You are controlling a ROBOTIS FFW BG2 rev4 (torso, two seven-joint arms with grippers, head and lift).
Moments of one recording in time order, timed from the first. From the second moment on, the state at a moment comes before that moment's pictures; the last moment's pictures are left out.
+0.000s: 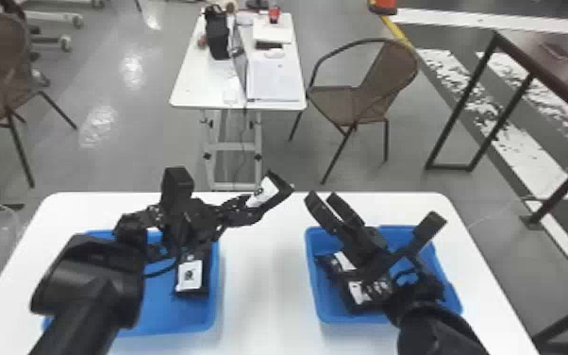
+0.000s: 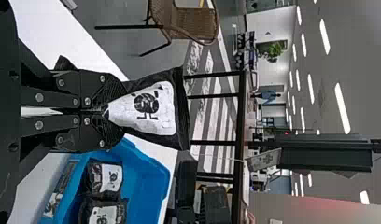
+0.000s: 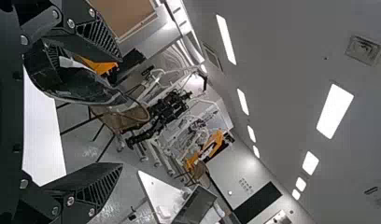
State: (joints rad) left arm -0.38 0.01 -0.09 -0.91 -0.19 -0.18 -0.90; right arm -0.07 -0.05 -0.01 -1.22 -0.64 0.02 0.76
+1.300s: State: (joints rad) left arm -0.41 0.00 -0.16 -0.85 -0.12 -0.19 -0.88; right arm -0.18 -0.04 0.06 -1.11 -0.60 0.04 0.70
